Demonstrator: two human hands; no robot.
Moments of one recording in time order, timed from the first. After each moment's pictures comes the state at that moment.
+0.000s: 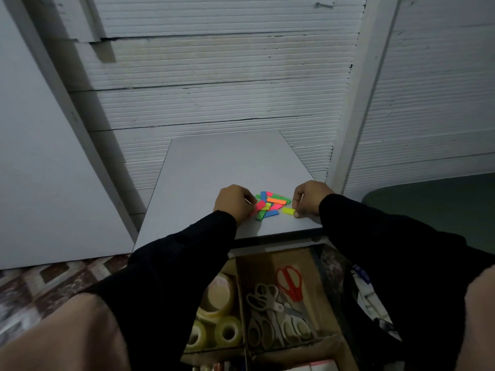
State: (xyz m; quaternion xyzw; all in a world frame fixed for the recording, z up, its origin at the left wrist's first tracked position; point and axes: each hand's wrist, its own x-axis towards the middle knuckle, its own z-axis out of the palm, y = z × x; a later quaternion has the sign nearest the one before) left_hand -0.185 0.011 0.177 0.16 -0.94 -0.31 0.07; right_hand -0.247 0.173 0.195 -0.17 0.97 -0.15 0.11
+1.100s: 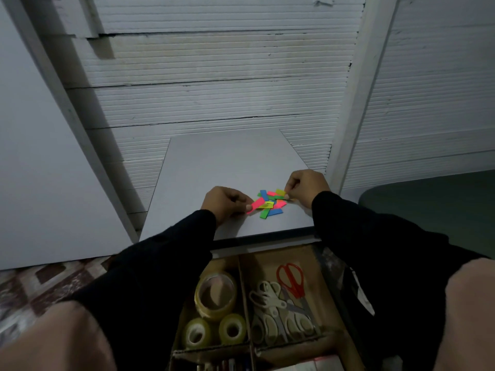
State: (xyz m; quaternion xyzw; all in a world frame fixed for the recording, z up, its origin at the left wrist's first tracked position) left_hand -0.168 -0.019 0.173 0.13 -0.82 -0.55 0.04; right_hand -0.251 0.155 0.190 -0.17 0.94 -0.31 -0.01
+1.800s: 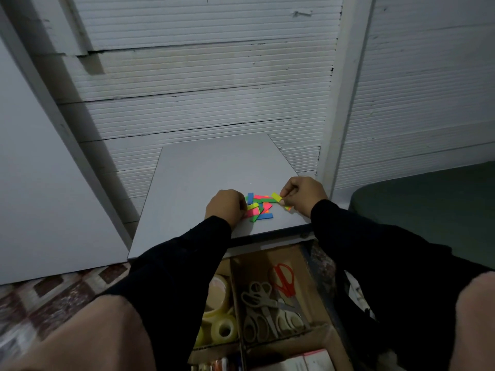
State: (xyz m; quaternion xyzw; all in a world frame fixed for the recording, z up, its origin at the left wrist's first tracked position) left_hand -0.189 0.017 0.171 0.14 -0.97 -0.17 0.06; right_hand -0.222 0.186 0.197 -0.13 0.89 -0.44 0.04
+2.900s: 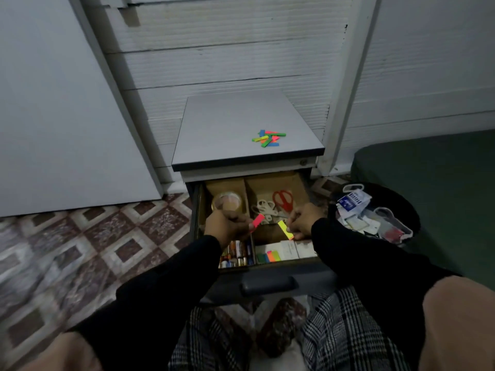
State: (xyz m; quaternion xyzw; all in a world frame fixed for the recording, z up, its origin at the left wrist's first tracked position) left_hand 0.058 0.065 0.109 0.23 -0.73 -0.64 0.01; right_hand -0.037 0.238 0.101 -0.03 0.89 -0.39 0.25
